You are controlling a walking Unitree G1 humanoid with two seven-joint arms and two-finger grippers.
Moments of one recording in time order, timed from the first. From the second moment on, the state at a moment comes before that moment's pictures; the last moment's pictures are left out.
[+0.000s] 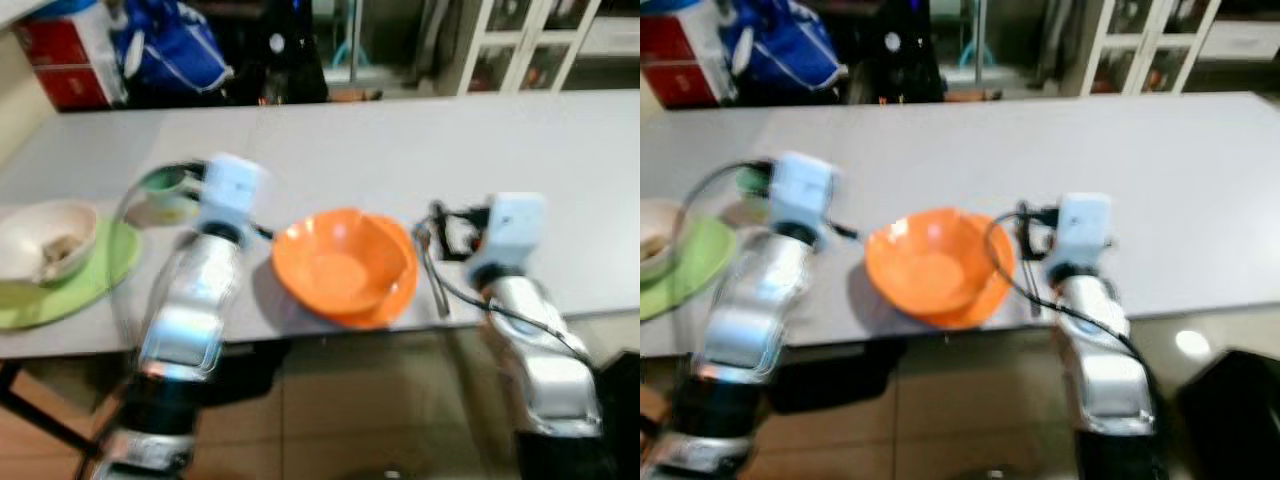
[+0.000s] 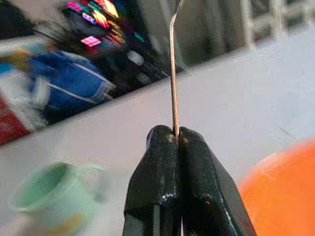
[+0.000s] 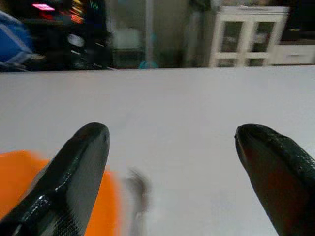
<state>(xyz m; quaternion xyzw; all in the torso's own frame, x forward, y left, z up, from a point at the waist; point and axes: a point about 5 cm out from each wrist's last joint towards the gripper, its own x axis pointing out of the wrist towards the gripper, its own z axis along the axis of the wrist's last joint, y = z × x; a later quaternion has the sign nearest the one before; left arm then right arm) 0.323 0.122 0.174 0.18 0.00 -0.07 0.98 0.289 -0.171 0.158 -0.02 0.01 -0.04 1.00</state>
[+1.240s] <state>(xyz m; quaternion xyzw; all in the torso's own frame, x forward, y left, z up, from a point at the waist) 0.333 0.119 0.088 0.27 0.26 -0.05 0.92 0.260 -0.147 0.183 -0.05 0.08 0.30 0.95</state>
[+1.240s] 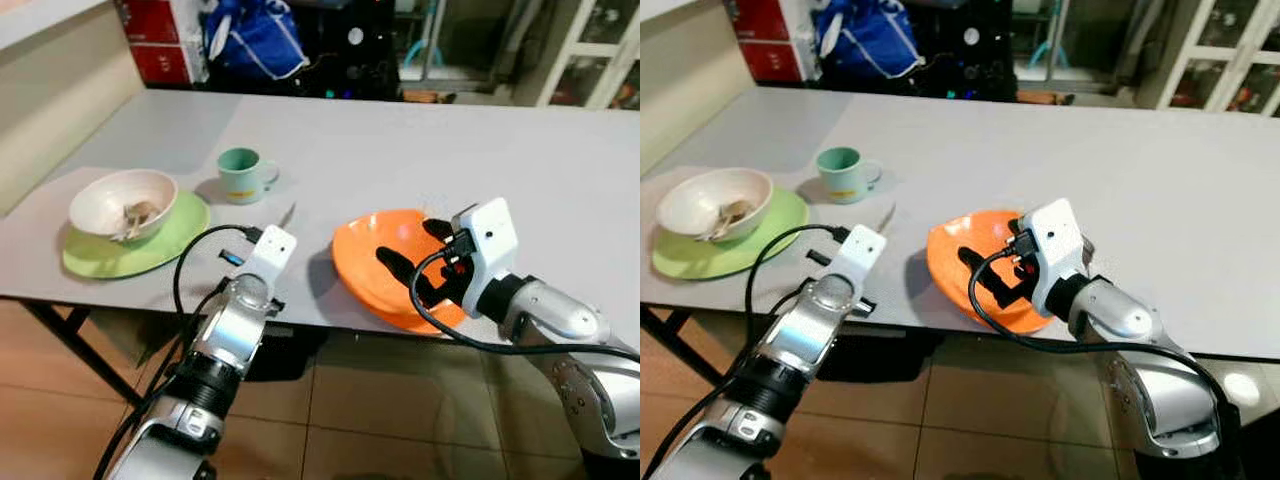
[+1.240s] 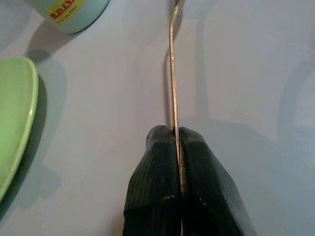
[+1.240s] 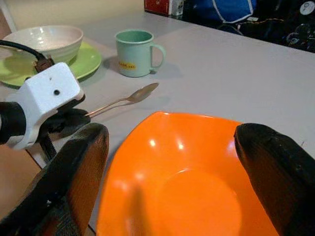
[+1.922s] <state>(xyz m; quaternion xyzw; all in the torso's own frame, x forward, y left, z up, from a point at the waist) 0.335 0.098 0.092 0.17 0.27 -0.08 0.94 0.259 -0.149 0.183 -0.06 0.09 0.31 0.94</state>
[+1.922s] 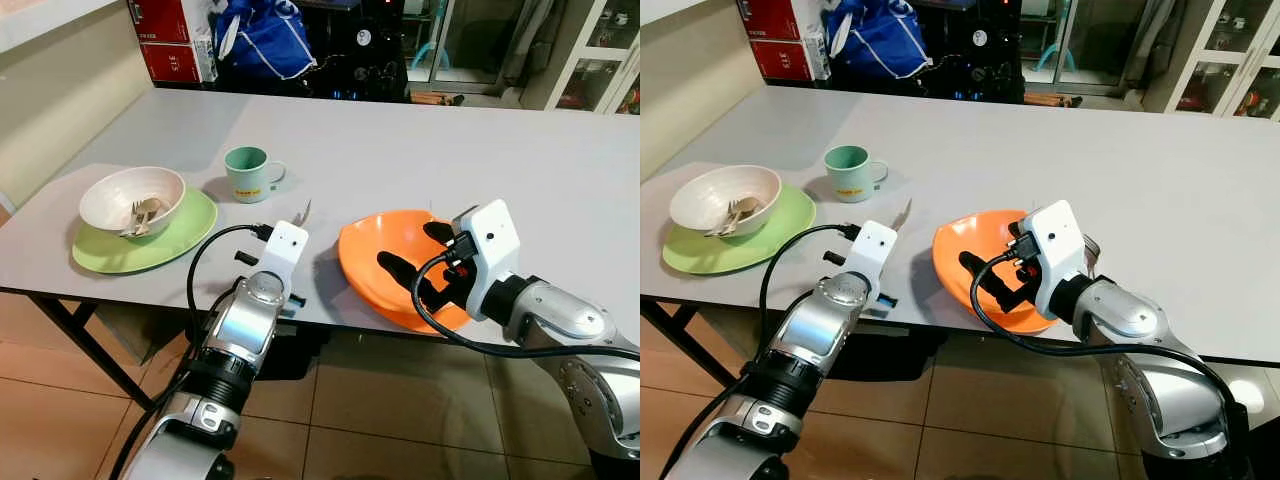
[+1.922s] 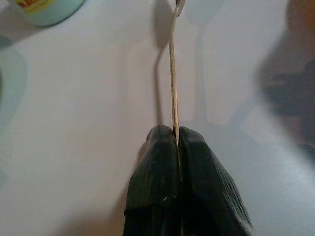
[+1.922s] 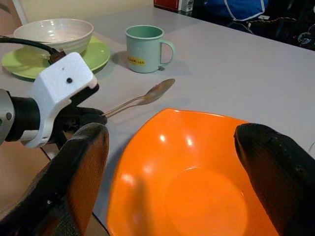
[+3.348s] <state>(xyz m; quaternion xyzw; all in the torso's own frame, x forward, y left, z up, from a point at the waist) 0.350 0.115 0.118 0.16 0.21 -0.04 0.96 0.259 -0.151 0.185 -0.07 0.09 0.31 0.94</state>
